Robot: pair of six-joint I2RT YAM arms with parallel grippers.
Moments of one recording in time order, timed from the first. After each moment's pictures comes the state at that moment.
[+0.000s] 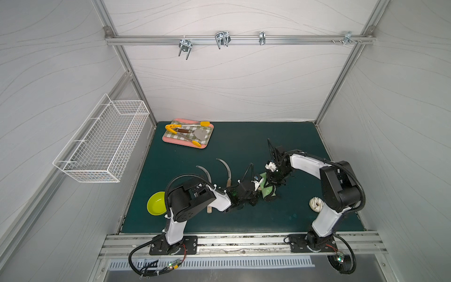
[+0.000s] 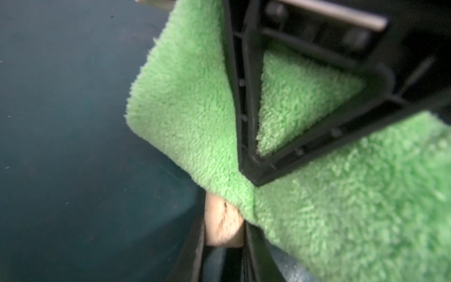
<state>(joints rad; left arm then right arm) -1.02 1.93 0.76 0.56 -0.07 -0.25 0.37 1.77 1.08 -0.88 -0.50 0.30</state>
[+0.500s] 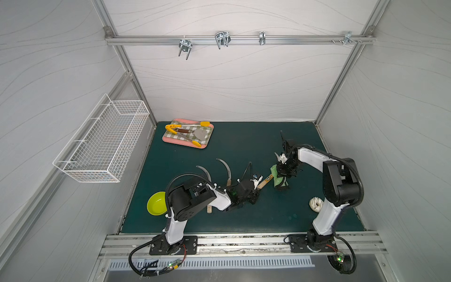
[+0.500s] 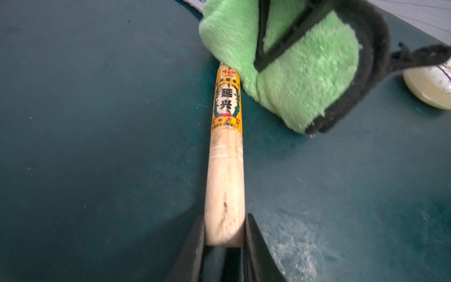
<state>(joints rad) -1.02 1.94 0.77 0.57 -0.08 -0.25 0.25 1.80 1.18 -0.85 -0.20 0.27</state>
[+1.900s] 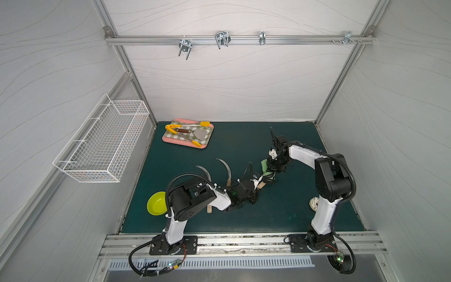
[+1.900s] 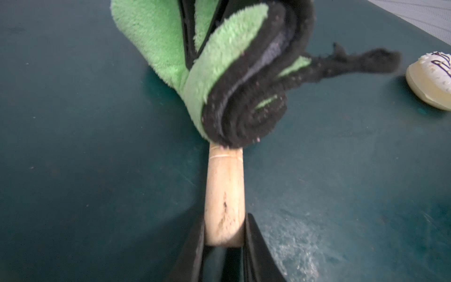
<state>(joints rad) -1.02 1.94 0.77 0.57 -0.09 -0.26 0.33 1.90 1.28 -0.79 -0.26 0.32</state>
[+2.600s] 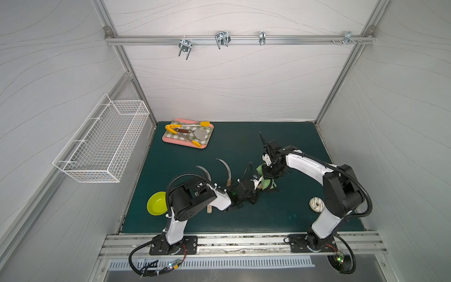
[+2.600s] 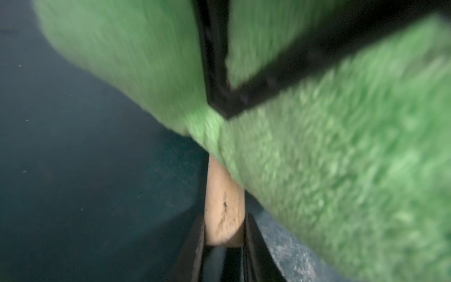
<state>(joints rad) -1.02 1.95 0.77 0.58 -0.09 -0.26 0.52 1.73 1.18 -0.86 -0.19 0.31</state>
